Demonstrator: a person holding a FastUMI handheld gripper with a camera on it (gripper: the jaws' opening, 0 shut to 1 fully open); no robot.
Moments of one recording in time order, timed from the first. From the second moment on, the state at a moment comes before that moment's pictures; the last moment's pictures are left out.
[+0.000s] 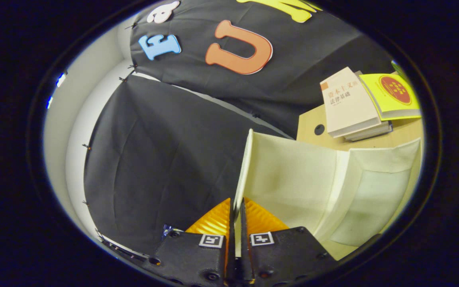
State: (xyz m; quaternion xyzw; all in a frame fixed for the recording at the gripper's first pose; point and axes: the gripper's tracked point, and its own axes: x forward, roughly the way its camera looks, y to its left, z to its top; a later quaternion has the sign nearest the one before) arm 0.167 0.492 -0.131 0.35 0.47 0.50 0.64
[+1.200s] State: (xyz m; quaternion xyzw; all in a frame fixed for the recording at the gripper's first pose) arm 0.205 0.205 -0.266 0.03 0.51 0.28 0.82
